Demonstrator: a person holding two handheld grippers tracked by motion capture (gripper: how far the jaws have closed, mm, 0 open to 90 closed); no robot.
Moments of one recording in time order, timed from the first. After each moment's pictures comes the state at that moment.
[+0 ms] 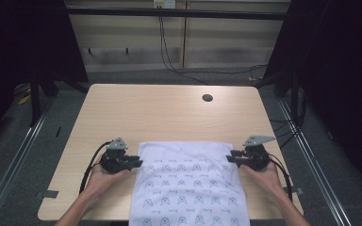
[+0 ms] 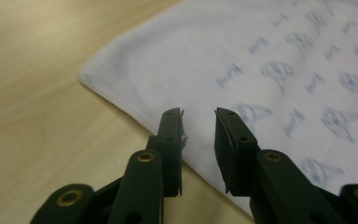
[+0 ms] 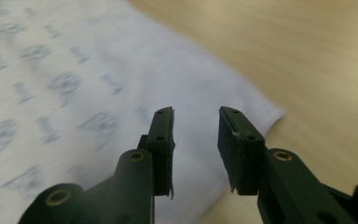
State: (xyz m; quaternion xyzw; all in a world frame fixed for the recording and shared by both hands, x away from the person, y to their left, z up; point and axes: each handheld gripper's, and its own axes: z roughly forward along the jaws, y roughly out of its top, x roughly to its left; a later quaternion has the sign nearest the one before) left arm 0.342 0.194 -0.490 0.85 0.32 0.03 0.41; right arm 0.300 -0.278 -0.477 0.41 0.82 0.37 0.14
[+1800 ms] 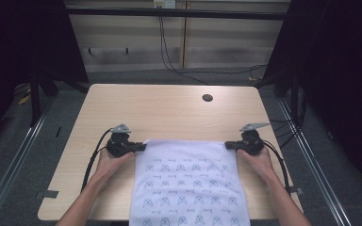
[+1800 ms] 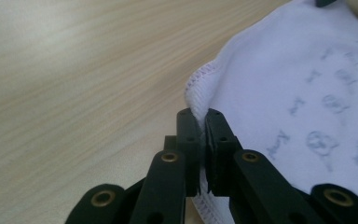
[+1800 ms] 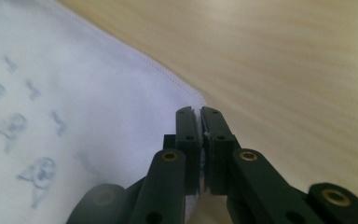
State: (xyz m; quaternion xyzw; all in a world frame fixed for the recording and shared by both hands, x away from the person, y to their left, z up) left arm 0.383 0.190 -0.490 0.83 0.33 0.02 0.45; right arm 0.357 -0.290 -0.496 0.44 0.80 0.40 0.09
